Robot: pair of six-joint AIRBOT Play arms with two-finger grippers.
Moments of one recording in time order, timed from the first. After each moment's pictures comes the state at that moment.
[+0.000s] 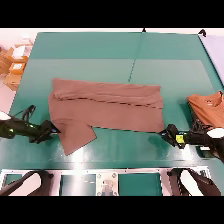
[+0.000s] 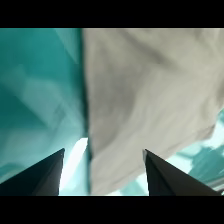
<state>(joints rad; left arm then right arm) 0.41 -1.12 0.51 0.96 -1.21 -1.30 -0.43 -0.80 0.25 -0.86 1.02 1.53</state>
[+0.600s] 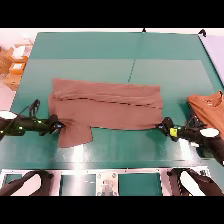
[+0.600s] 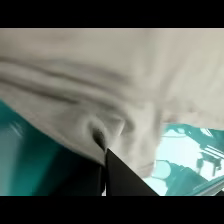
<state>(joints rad) 0.31 -1.09 0.53 0.79 -1.13 -1.23 -0.32 -0.87 0.27 -0.67 0.80 1.44</state>
